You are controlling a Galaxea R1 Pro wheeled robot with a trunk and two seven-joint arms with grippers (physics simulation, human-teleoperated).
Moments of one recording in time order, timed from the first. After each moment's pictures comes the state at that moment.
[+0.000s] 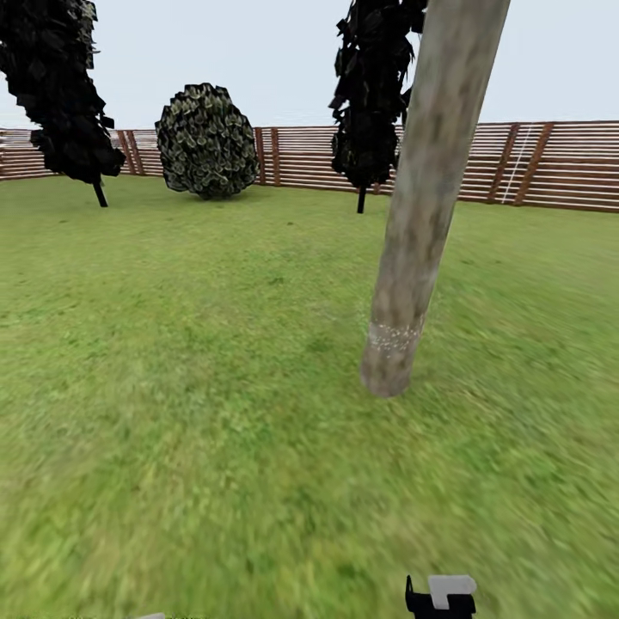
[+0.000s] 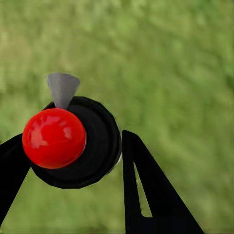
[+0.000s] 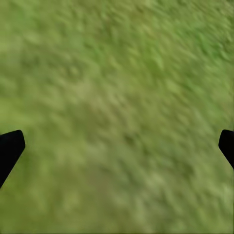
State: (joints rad) left arm -0.33 0.14 -0.24 -0.05 0.39 -0.48 0.01; right arm -0.42 0.03 -0.04 -0.03 0.25 -0.57 -0.38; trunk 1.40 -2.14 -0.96
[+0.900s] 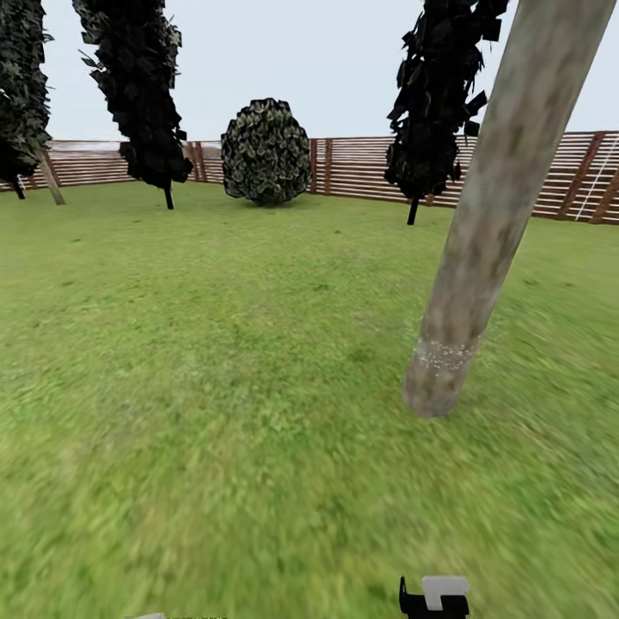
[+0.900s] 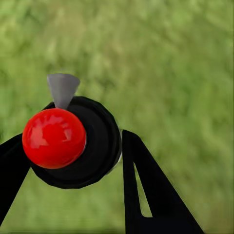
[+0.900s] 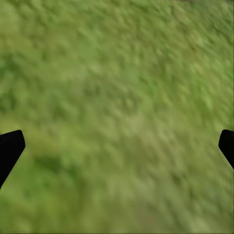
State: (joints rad) left arm -0.33 0.14 -0.24 -0.05 0.39 -0.48 0.01; right arm -0.42 0.05 -0.03 -0.03 0.25 -0.57 -0.38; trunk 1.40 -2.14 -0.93
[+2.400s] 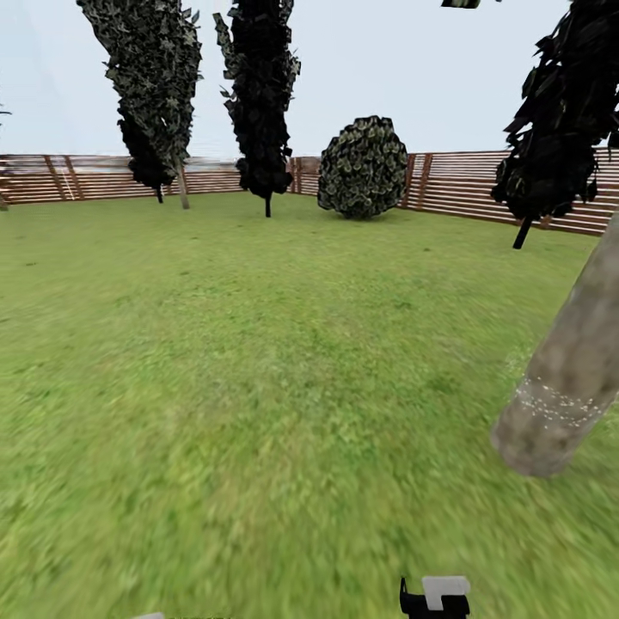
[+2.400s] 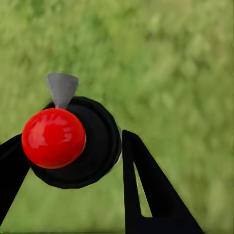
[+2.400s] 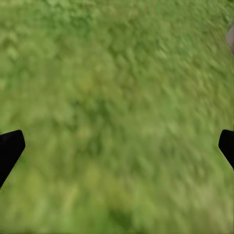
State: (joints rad) left arm -0.33 0.14 -0.24 -0.05 0.39 -0.48 0.03; right arm -0.42 0.05 -0.03 -0.03 0.25 -0.57 -0.38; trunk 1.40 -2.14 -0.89
